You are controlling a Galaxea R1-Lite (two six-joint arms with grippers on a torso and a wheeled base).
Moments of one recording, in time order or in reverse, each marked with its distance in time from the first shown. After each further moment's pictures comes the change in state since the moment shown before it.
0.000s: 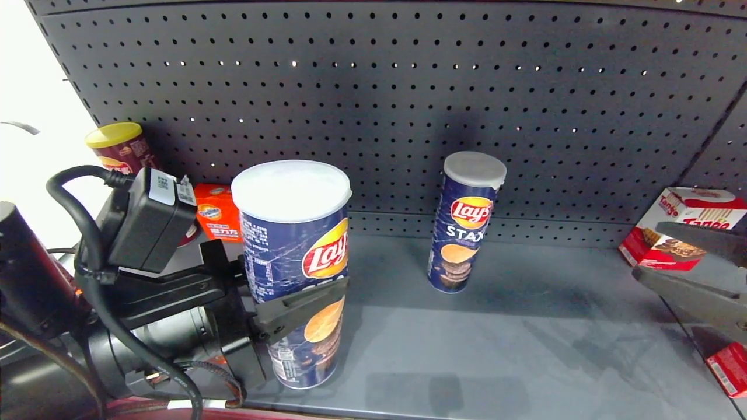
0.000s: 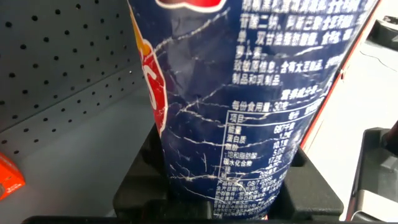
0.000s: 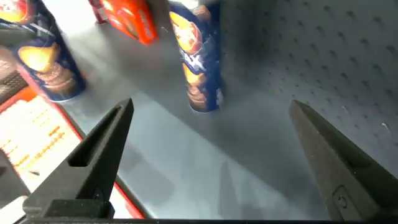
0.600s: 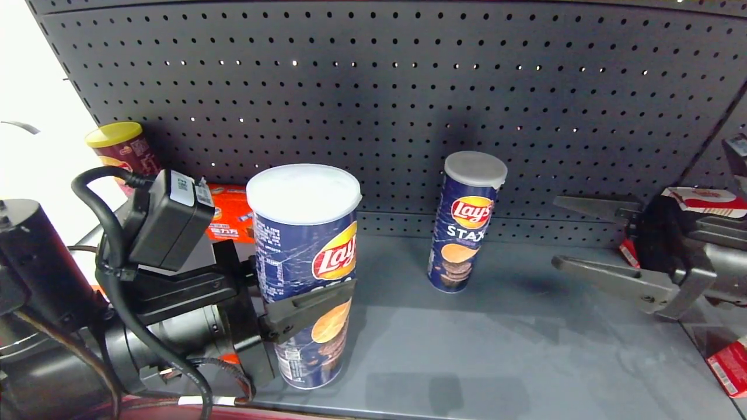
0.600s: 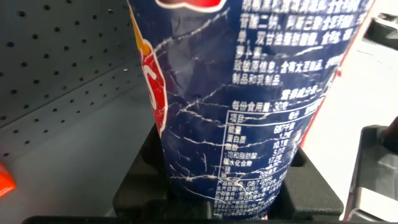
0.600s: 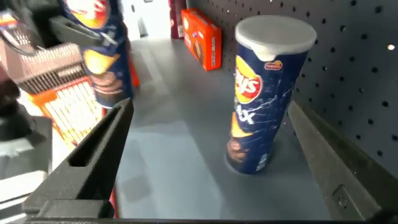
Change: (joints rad) left arm 0.006 0.030 -0.013 -0.001 -0.024 0.000; right arm -0.031 0.354 -0.065 -0.345 0.412 -0.094
